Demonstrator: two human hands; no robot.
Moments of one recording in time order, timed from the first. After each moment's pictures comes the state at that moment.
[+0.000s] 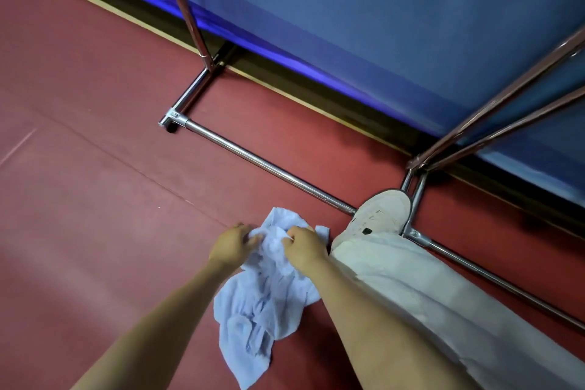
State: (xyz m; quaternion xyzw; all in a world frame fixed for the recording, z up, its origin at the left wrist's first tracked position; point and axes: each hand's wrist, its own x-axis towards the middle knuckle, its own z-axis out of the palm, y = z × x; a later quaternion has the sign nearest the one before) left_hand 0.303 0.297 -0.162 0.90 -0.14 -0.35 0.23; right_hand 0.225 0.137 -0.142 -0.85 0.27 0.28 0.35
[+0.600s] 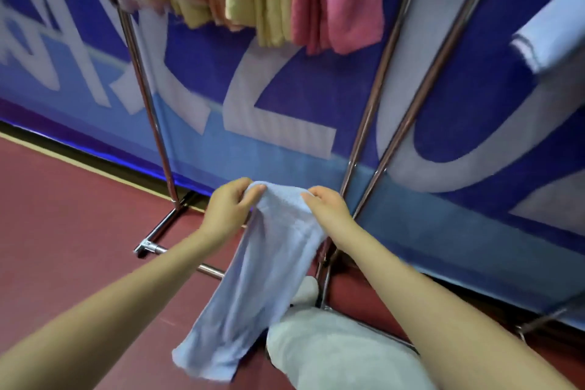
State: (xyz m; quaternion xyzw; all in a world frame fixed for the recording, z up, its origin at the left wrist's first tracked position) left_hand 0.277 0.177 0.239 0.81 -0.33 -0.02 0.49; right_hand 0.166 0.016 0.249 -0.81 0.28 -0.16 0.49
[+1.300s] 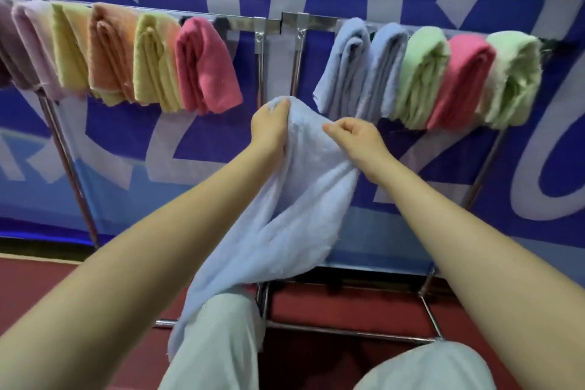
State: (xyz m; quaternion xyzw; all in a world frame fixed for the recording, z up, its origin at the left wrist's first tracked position) left_hand 0.062 0.059 0.486 0.56 -0.30 -0.17 0.76; right_hand -0.067 -0.028 0.478 -0.79 0.27 -0.39 0.39
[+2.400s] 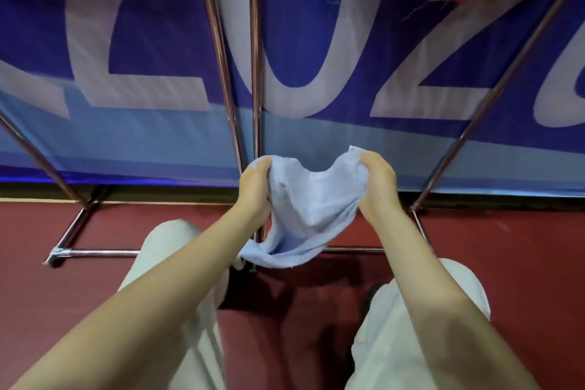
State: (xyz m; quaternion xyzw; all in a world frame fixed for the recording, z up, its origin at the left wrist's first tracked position) left_hand 0.032 0.039 0.248 0.59 -0.10 -0.40 0.69; right_hand -0.123 -0.051 0.271 -0.40 0.45 -0.41 0.68
